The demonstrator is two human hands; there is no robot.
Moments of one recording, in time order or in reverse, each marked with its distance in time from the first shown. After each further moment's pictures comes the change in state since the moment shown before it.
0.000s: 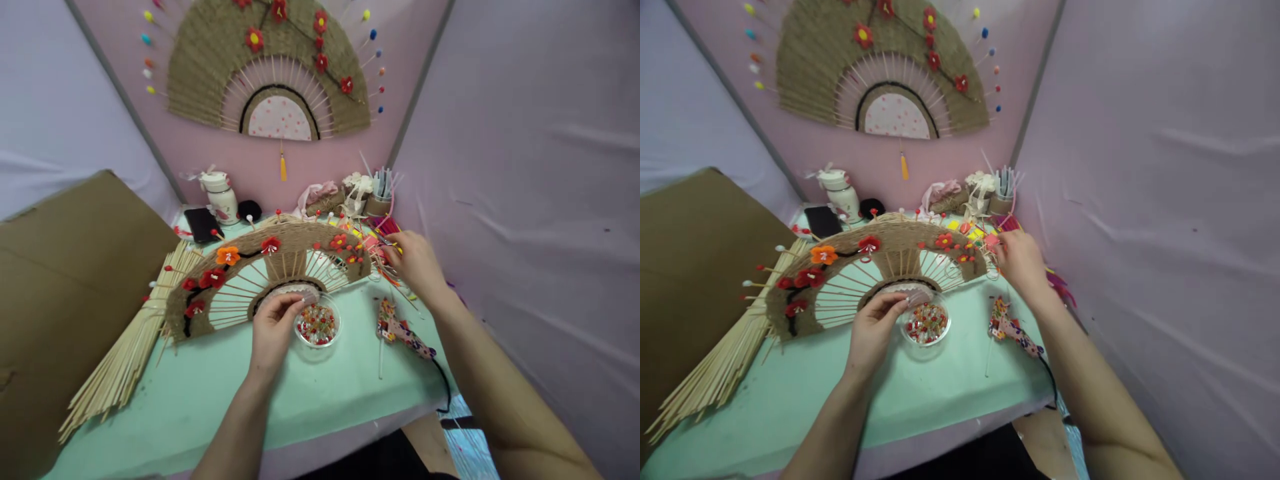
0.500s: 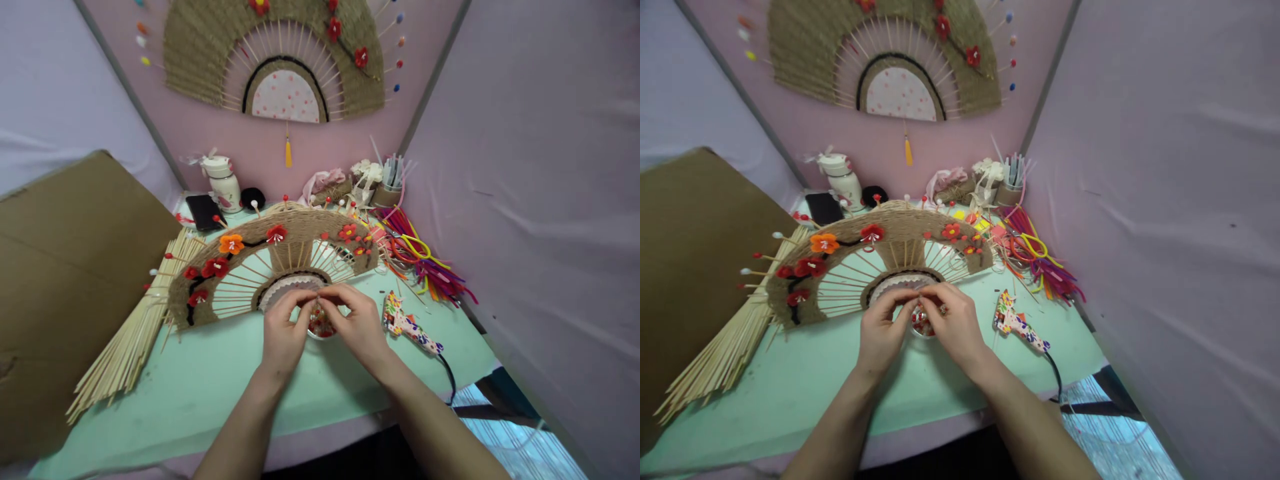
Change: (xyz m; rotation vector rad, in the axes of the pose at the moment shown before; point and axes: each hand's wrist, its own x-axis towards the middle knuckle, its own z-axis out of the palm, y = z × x) left_hand -0.014 0.001 0.001 0.257 -0.078 0.298; right_hand -0.093 -0.105 0.053 0.879 -0.012 -0.147
